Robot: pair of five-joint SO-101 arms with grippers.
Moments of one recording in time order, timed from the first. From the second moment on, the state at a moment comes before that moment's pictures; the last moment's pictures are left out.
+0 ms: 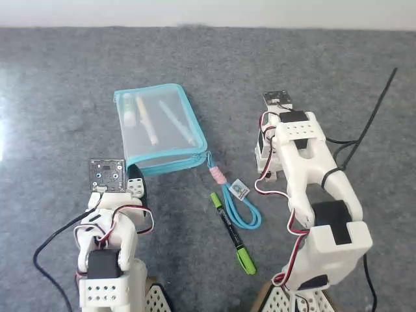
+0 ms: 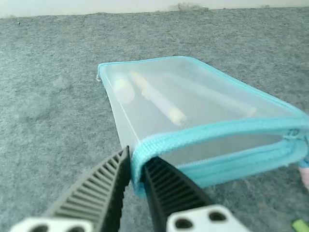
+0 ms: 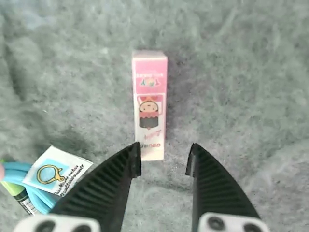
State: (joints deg) left arm -8.4 -103.1 94.5 51.9 2.5; right arm -11.5 11.0 16.7 70.1 -1.9
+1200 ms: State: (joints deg) left arm -8.4 -103.1 94.5 51.9 2.5; right arm -13.9 6.9 16.7 74.2 5.0
